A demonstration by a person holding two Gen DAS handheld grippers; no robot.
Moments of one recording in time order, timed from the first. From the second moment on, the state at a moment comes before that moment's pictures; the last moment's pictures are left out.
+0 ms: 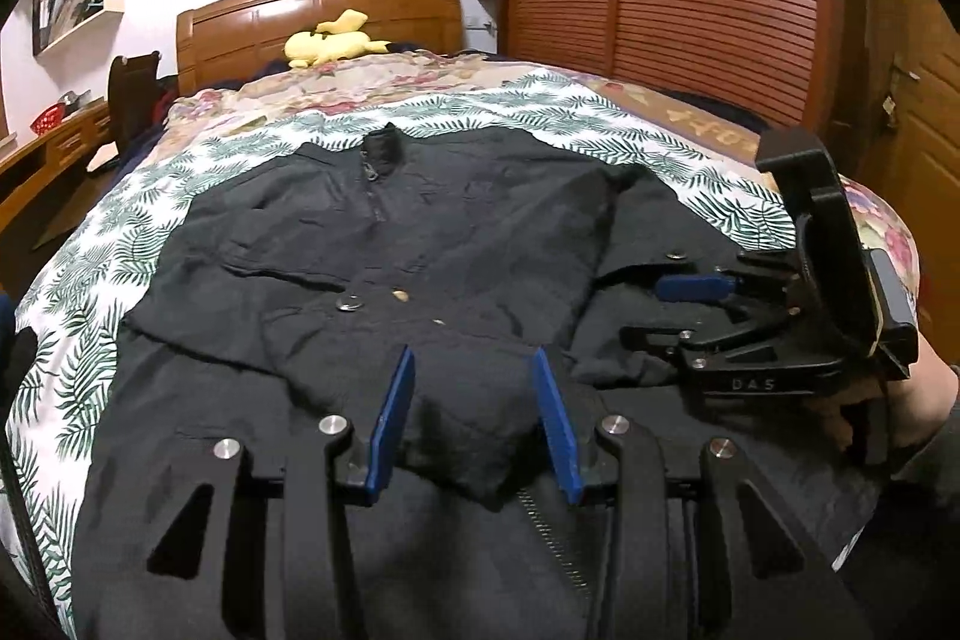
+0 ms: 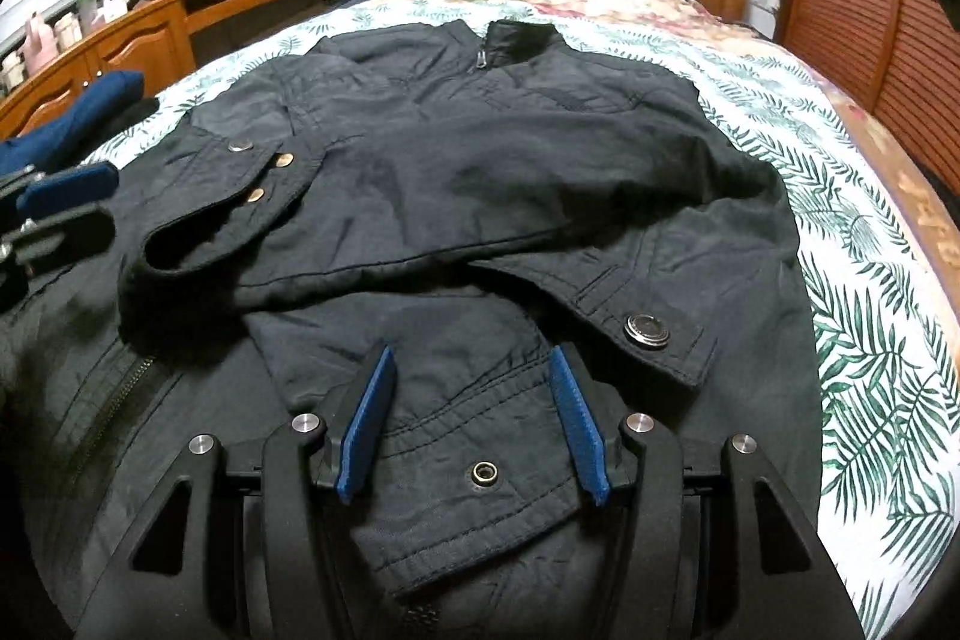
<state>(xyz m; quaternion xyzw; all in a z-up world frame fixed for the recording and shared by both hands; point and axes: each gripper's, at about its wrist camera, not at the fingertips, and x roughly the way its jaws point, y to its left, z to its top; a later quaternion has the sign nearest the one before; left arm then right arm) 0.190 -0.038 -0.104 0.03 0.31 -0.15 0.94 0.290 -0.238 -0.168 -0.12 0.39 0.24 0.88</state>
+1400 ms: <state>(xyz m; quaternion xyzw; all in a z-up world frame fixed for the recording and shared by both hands) 0.137 -0.003 -0.107 0.02 0.31 -0.10 0.95 0.293 -0.243 -0.164 -0.11 0.39 0.25 0.88</state>
